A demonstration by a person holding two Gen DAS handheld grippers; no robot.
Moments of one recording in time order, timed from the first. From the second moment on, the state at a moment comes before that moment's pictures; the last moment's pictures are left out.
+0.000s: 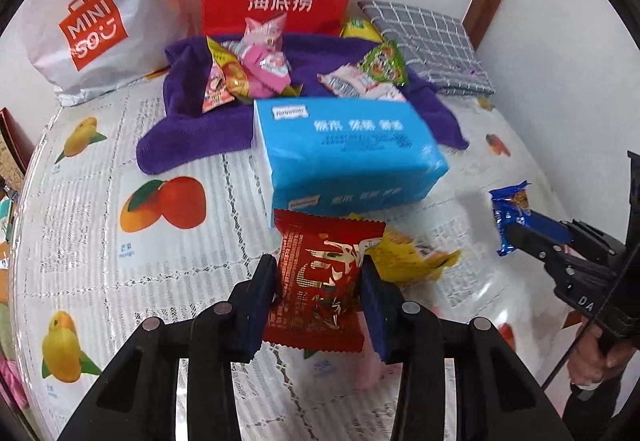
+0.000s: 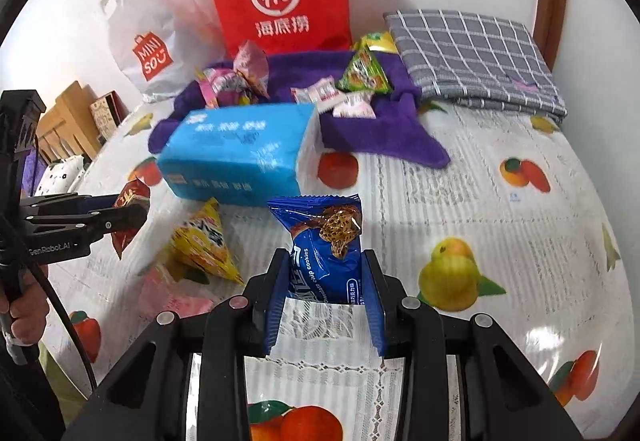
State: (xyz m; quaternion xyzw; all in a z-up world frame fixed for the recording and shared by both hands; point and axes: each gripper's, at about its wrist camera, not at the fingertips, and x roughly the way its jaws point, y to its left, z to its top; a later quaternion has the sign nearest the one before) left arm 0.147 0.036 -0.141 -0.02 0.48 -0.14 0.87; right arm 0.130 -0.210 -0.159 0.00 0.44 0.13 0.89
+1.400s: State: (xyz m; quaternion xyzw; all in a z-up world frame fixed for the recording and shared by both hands) left arm 0.188 0.021 -0.057 -0.03 0.42 -0.14 0.89; right arm 0.200 -0.182 -0.081 -0.01 0.40 0.14 0.90
